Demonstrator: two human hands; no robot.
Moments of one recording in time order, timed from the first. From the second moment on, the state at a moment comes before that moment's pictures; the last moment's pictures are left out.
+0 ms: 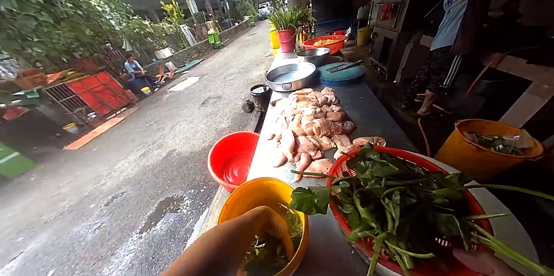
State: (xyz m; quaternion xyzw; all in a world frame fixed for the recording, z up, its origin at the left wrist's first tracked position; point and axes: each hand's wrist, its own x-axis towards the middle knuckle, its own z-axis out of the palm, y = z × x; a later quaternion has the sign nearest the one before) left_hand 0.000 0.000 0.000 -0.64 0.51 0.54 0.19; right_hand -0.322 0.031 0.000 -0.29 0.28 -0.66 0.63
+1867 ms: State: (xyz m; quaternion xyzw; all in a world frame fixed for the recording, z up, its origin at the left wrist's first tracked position) left_hand 0.043 0.020 0.003 -0.53 0.58 0.62 0.03; right_hand -0.359 0.055 -0.044 -0.25 0.21 -0.65 0.68
